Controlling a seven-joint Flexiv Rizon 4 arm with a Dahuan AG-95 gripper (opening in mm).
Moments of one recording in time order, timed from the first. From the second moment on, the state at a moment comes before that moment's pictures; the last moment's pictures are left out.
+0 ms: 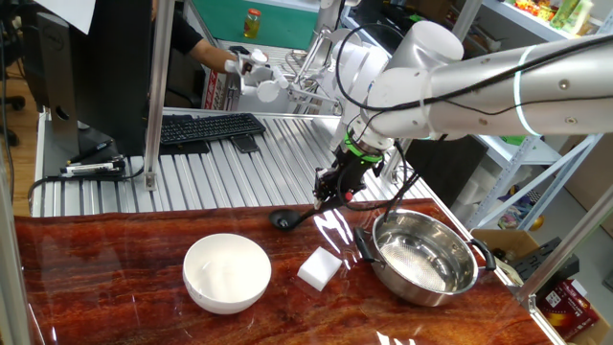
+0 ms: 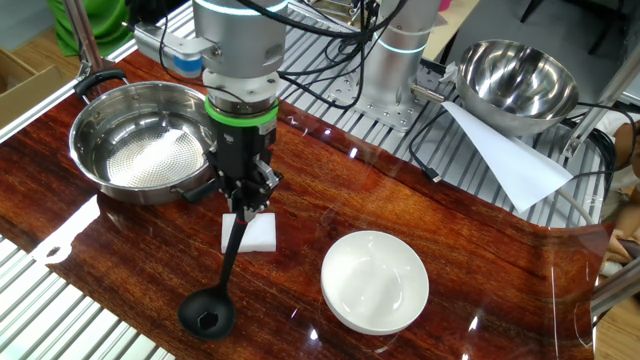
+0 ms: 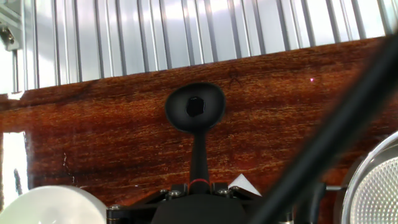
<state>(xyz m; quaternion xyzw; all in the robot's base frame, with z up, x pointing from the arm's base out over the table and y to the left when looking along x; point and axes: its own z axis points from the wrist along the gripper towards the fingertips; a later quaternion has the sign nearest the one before) 0.608 -0.011 0.174 0.05 0.99 0.05 0.09</state>
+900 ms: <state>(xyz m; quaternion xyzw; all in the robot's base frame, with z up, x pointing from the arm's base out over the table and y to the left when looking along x) 0.607 -0.014 0.174 0.06 0.99 0.05 0.06</state>
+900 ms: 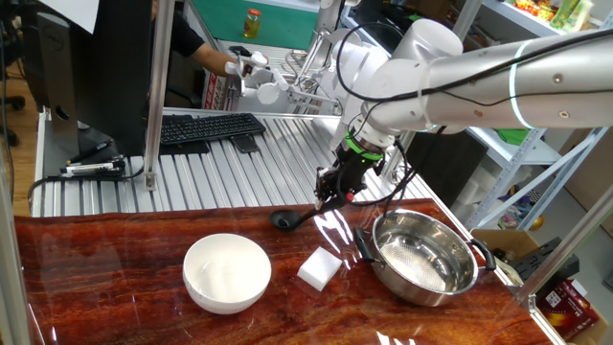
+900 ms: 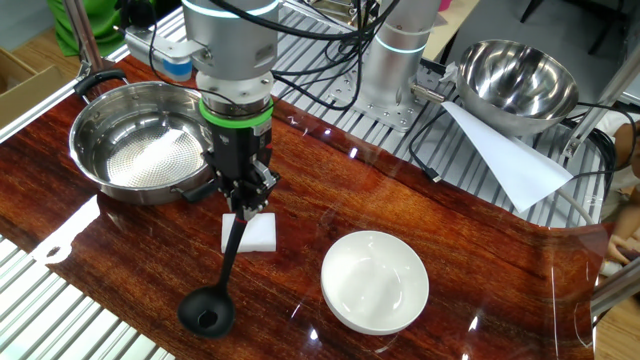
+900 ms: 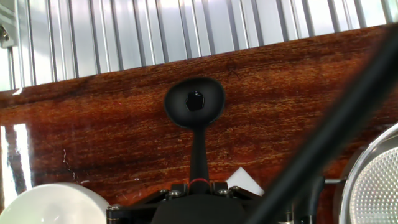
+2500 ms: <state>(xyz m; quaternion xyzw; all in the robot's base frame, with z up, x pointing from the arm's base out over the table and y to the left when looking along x) 0.623 -0.022 0.149 0.06 0.99 0.05 0.08</state>
